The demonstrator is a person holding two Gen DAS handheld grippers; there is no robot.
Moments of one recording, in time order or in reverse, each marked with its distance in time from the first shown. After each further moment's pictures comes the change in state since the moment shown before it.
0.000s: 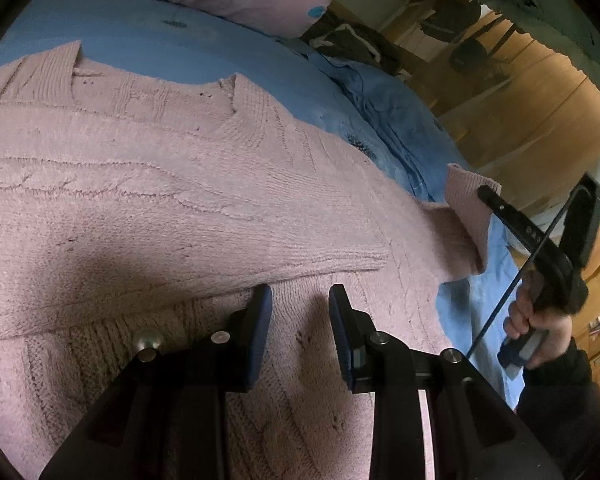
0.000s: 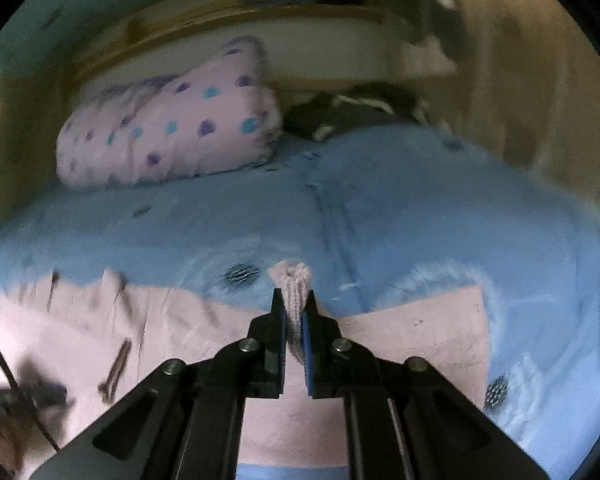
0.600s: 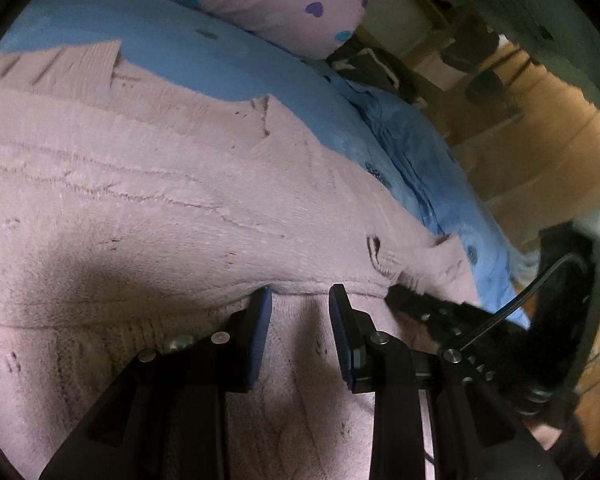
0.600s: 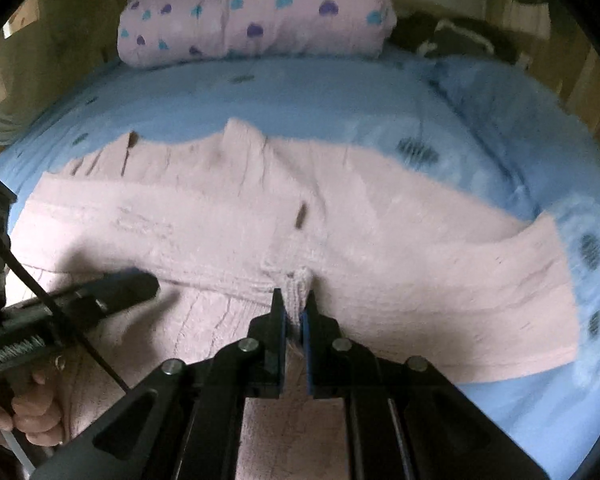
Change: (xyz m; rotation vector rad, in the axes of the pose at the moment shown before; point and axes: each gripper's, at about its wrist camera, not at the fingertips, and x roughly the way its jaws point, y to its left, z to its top) left arm -0.015 0.018 0.003 -0.102 -0.071 0.011; right arm 0.018 0.132 -0.067 -0.078 0.367 0.178
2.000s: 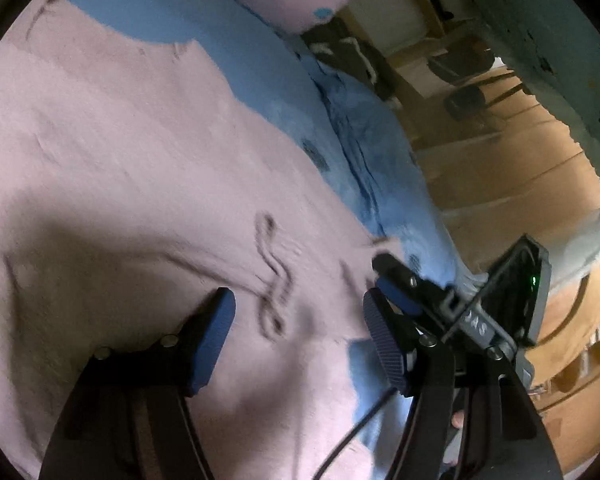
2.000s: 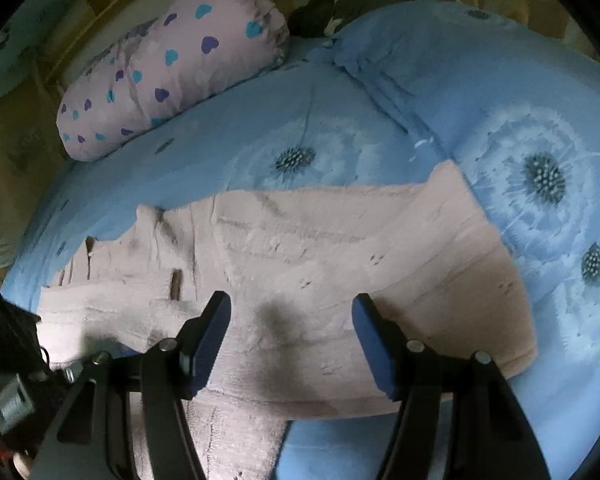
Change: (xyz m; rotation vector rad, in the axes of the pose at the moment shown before) left arm 0.049 -0.060 -0.009 -0.150 0.064 -0.185; right arm -0.026 -0.127 0.007 0.376 -0.088 0.077
